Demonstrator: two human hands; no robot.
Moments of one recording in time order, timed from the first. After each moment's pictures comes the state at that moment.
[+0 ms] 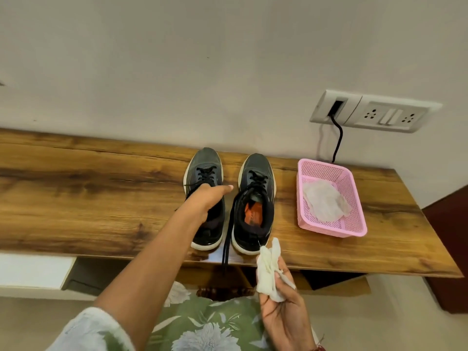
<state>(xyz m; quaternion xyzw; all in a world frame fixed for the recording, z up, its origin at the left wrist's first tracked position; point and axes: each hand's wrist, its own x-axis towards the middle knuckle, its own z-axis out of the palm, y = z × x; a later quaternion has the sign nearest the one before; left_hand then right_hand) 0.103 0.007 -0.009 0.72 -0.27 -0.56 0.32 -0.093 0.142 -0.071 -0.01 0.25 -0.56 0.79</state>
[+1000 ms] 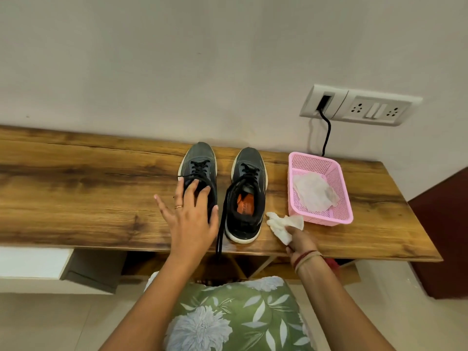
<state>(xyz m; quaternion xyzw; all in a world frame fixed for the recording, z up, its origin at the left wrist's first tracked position) 0.086 0.090 -0.046 0.76 -0.60 0.05 0.25 -0.129 0.038 -0.063 -0.12 0.73 -0.39 0.55</state>
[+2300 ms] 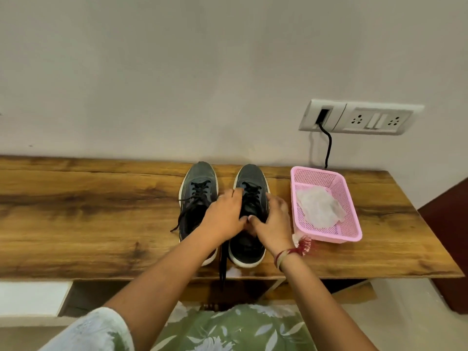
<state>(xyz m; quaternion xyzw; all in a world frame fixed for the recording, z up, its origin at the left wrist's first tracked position) 0.069 0.004 -0.019 0.65 -0.74 -0.17 0.11 -0.063 0.011 -0.020 -0.64 0.65 -0.26 0.30</state>
